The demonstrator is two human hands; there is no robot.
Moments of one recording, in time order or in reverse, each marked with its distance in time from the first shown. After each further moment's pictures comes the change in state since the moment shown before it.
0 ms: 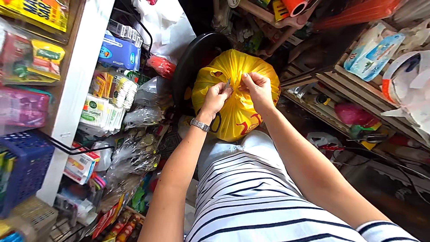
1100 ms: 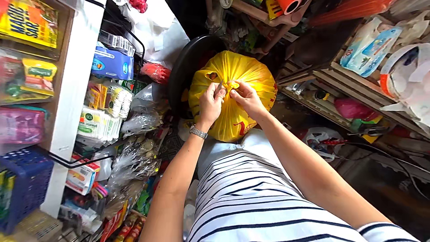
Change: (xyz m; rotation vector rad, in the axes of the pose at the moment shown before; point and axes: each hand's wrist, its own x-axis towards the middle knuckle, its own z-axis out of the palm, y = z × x) left_hand -0.001 -0.014 0.001 0.302 0.171 0.325; right_hand -0.010 0.028 -0.004 0.069 -0.243 -0.007
